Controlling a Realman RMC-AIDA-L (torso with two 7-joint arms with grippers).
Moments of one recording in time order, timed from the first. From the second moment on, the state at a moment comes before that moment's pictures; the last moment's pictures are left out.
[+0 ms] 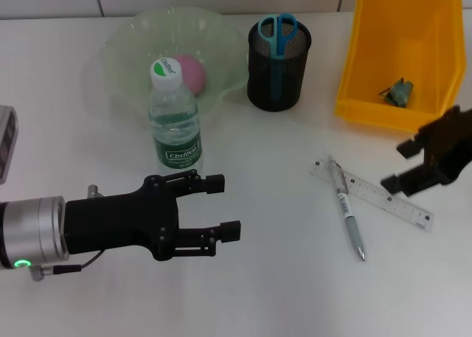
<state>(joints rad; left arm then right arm) -0.44 -2.07 0.90 0.43 1.79 1.71 -1.18 0.53 2.08 -1.11 -1.52 -2.50 -1.84 2.23</state>
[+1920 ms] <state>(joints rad) -0.43 -2.07 0.89 0.41 1.78 1.70 -1.16 0.68 2.09 -1.50 -1.14 -2.70 -1.48 2.34</state>
